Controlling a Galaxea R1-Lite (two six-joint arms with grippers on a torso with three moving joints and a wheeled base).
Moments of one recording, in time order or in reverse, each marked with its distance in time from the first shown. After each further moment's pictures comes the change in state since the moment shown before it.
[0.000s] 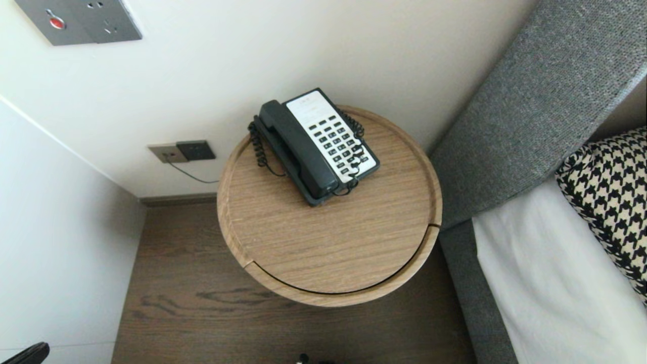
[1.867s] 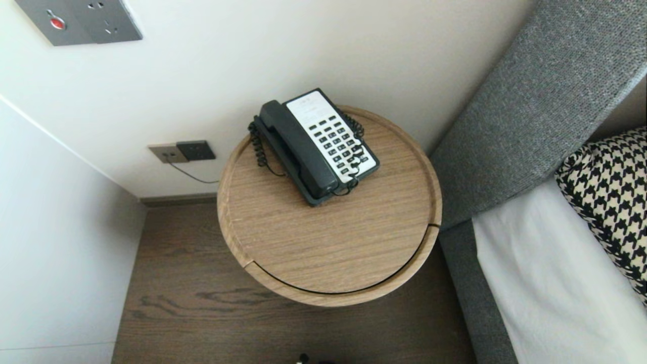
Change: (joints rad) left arm 0.032 -0.248 0.222 -0.082 0.062 0.123; right arm 0.000 0.000 0.000 0.000 0.000 0.000
